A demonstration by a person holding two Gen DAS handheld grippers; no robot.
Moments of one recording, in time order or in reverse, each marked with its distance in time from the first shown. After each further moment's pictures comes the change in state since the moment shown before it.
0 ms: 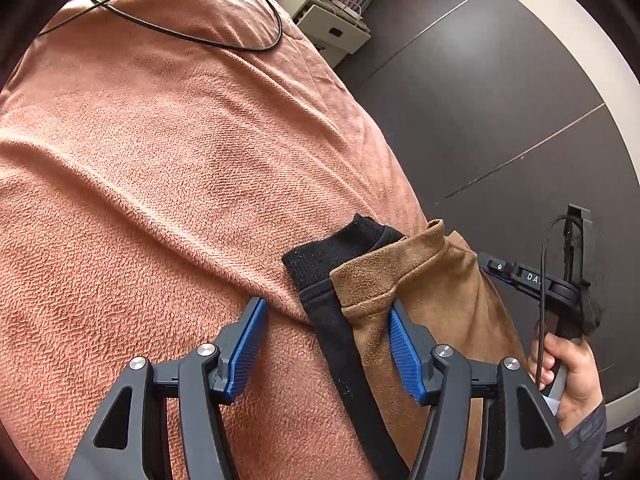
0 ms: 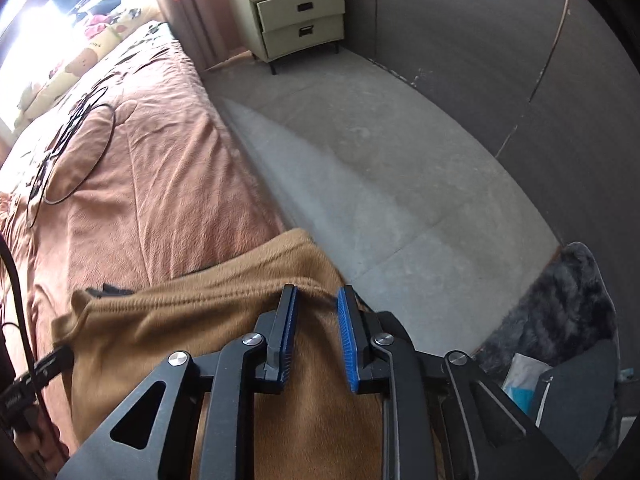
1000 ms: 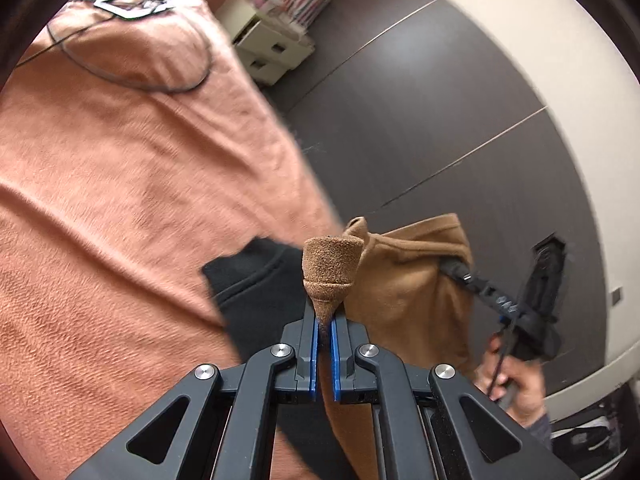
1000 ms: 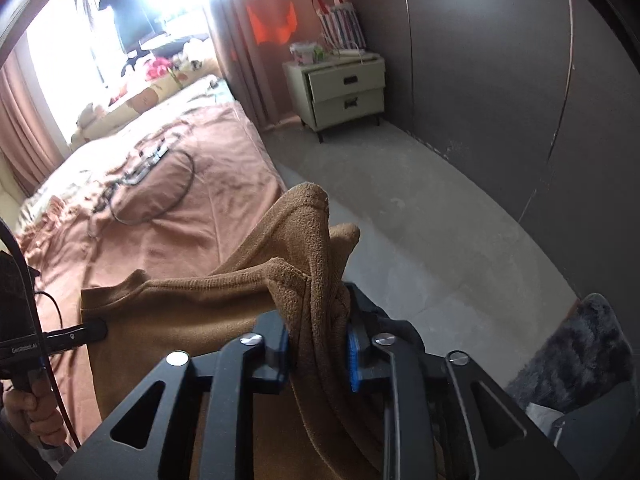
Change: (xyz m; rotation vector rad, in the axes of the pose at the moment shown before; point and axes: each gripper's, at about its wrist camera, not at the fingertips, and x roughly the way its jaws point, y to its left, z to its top) left arm -0.033 -0.030 0.001 0.048 -0.016 -0.183; right arm -0.057 0.026 -0.058 -0.089 -0.232 0.132
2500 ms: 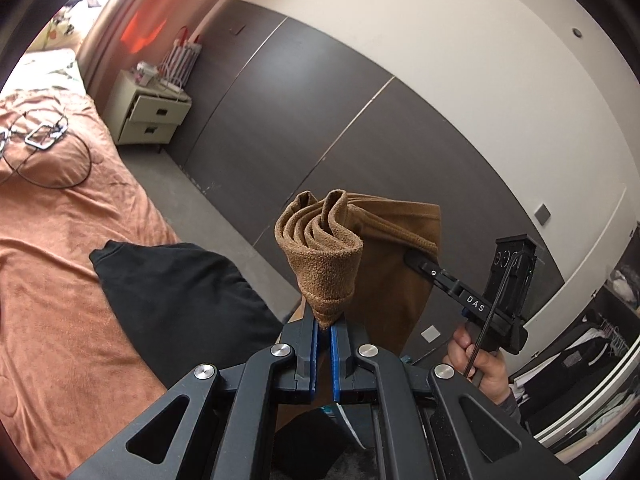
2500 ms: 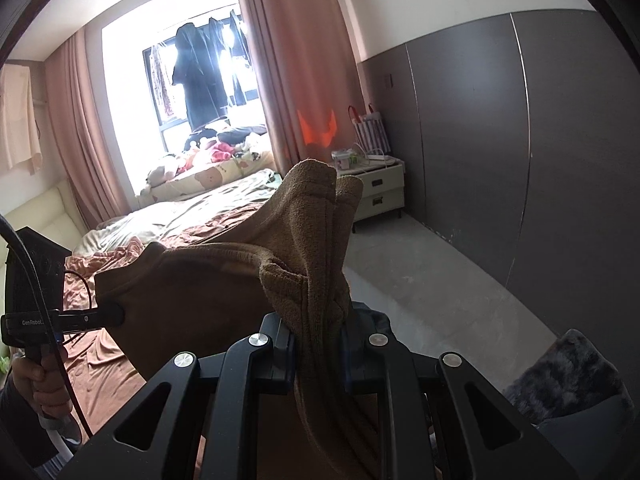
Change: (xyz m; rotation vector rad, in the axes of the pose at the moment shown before) left arm -0.164 -0.213 -0.125 0.307 -0.130 -0.207; right arm -0.168 -0.048 -0.085 -0.072 -0.362 0.148
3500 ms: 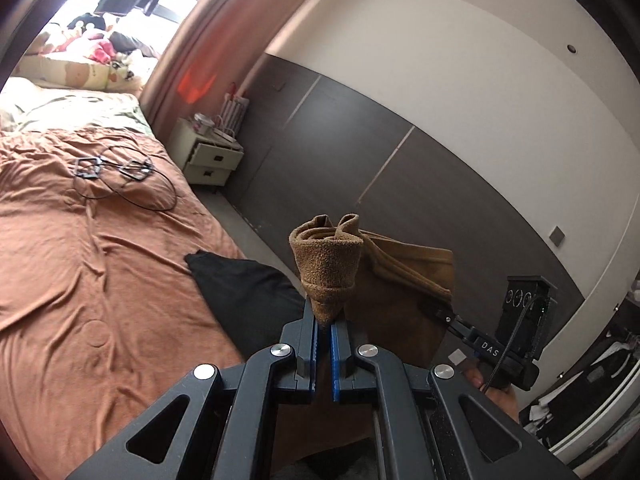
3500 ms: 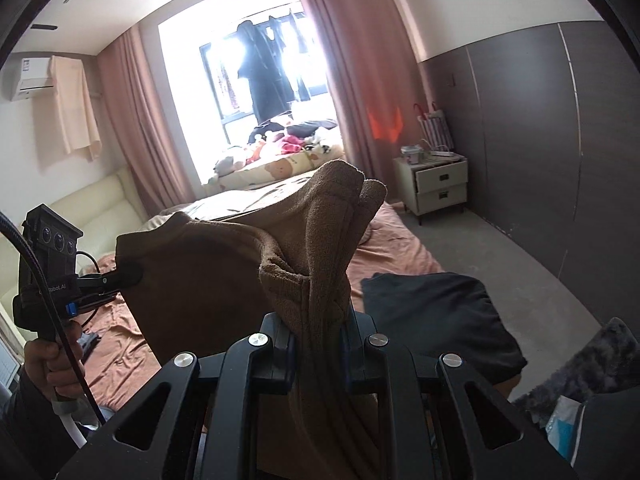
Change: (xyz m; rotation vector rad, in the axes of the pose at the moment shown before) left arm -0.176 -0.055 -0.066 0.006 -0.176 0.165; right arm -0.050 -0.050 -0.004 -0.047 0.006 0.205
